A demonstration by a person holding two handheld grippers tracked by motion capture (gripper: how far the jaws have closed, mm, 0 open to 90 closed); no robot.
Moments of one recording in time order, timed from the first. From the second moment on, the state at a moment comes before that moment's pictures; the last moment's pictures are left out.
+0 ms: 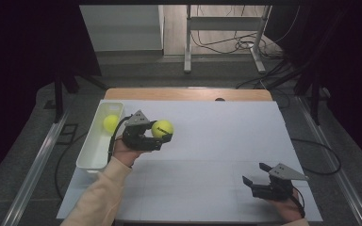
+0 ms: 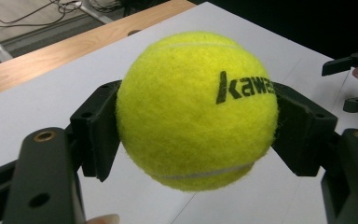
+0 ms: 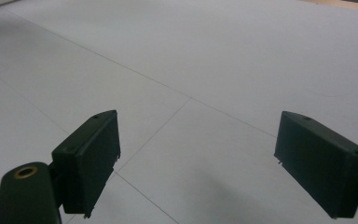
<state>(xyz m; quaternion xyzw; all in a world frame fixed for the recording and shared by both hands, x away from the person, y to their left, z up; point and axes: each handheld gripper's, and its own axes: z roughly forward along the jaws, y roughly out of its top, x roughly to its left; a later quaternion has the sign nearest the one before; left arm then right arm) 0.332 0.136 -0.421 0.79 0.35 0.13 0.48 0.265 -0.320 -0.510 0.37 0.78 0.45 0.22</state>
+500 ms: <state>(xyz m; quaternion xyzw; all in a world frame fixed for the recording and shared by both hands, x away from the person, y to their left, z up) 0.329 0.159 -0.417 0.78 0.37 0.15 0.49 0.265 -0.319 -0.510 0.37 0.78 0.45 0.22</state>
